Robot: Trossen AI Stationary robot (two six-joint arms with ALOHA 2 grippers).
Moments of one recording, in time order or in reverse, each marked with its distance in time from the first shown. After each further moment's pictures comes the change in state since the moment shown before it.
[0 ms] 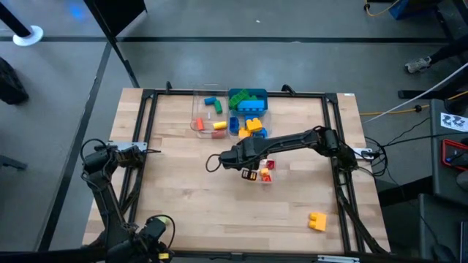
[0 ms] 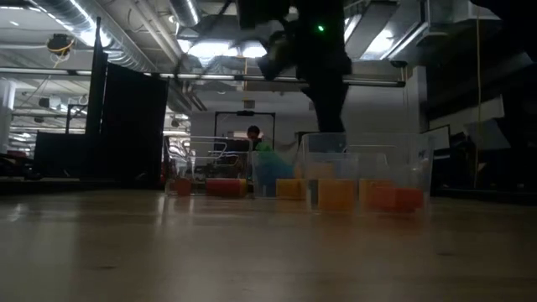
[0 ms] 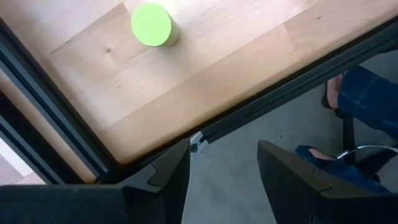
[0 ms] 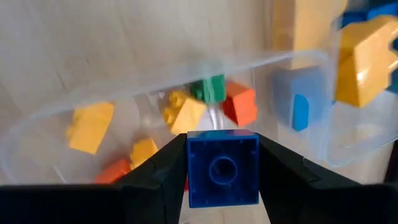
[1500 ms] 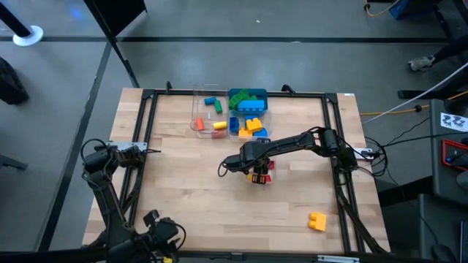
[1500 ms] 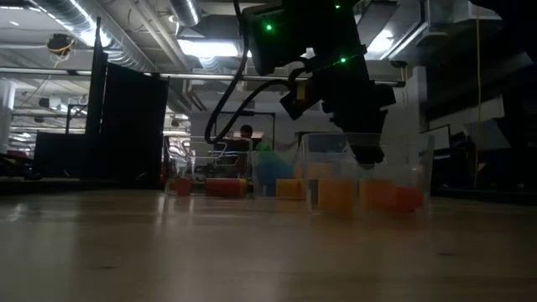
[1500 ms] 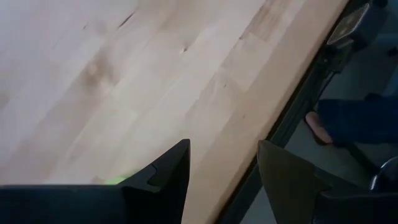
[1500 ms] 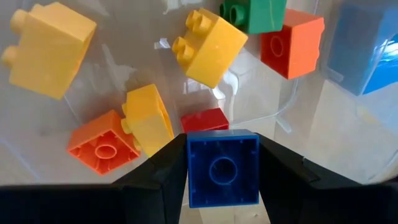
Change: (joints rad) left arm 0.008 0.000 0.000 0.009 -0.450 0.463; right arm 0.000 0.001 -0.181 0.001 -0.106 -0.038
